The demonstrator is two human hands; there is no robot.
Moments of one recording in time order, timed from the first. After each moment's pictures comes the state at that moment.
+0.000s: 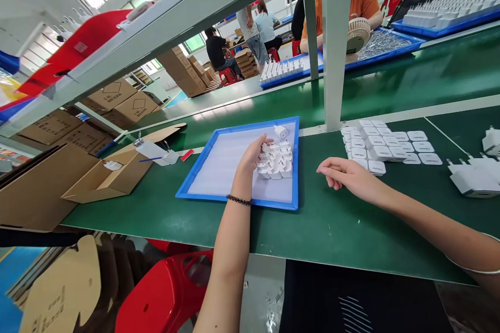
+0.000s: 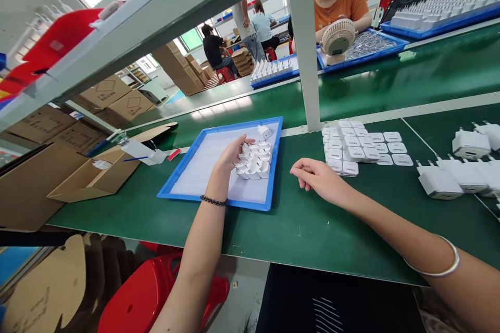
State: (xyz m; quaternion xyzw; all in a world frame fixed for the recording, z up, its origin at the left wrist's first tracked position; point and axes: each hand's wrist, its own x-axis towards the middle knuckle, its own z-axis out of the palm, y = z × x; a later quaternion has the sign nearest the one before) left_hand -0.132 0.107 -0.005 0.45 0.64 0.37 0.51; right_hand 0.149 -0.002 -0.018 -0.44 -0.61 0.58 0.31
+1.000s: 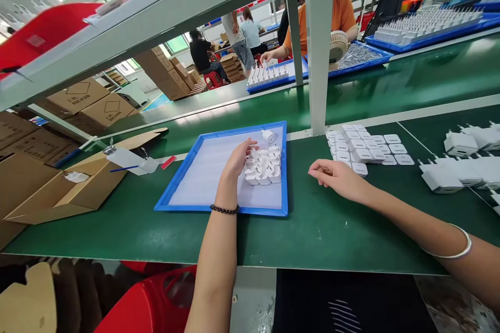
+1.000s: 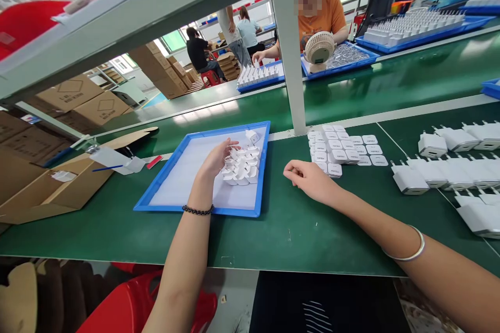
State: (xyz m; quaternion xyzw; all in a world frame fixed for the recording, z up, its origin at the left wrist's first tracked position) left_hand -0.131 0.101 0.008 0.47 0.63 0.39 0.48; right_hand 0.154 0.007 -0.027 -0.49 -0.69 0.45 0.29
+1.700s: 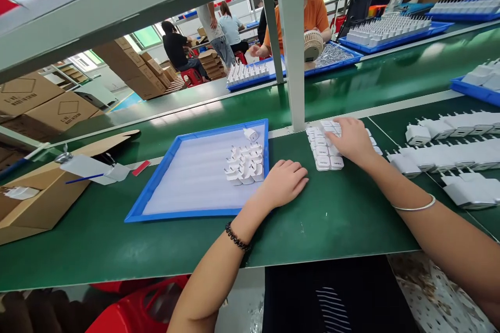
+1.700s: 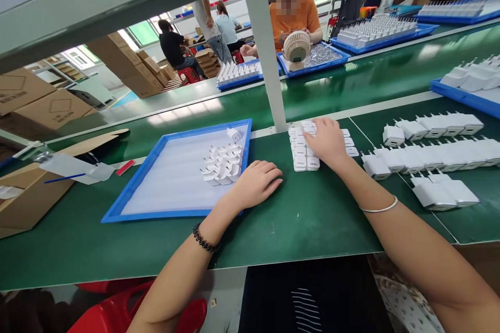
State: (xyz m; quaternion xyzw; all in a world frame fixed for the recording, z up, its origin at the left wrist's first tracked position) left_hand -0.012 0.019 -0.008 0.95 0.32 0.02 0.06; right_hand 0.222 0.064 -0.027 -0.74 -0.62 0.11 0.25
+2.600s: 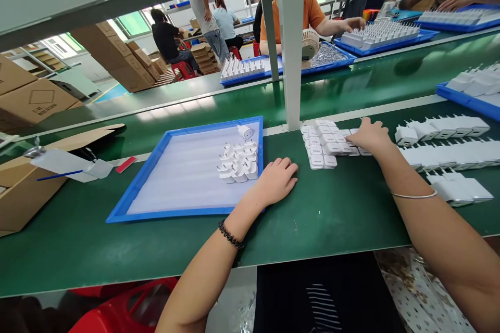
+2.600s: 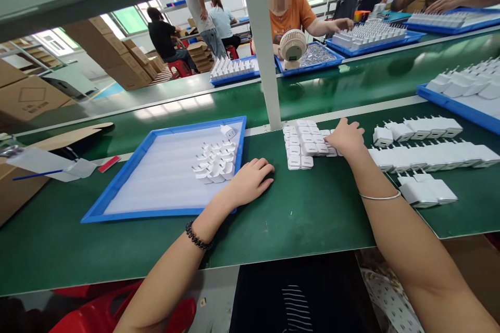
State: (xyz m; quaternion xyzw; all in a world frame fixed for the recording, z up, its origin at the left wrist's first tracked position) left_hand -0.013 0.023 -0.016 0.92 0.38 -0.02 0.07; right_hand 0.270 0.069 -0.018 -0.87 -0.45 0.17 0.12
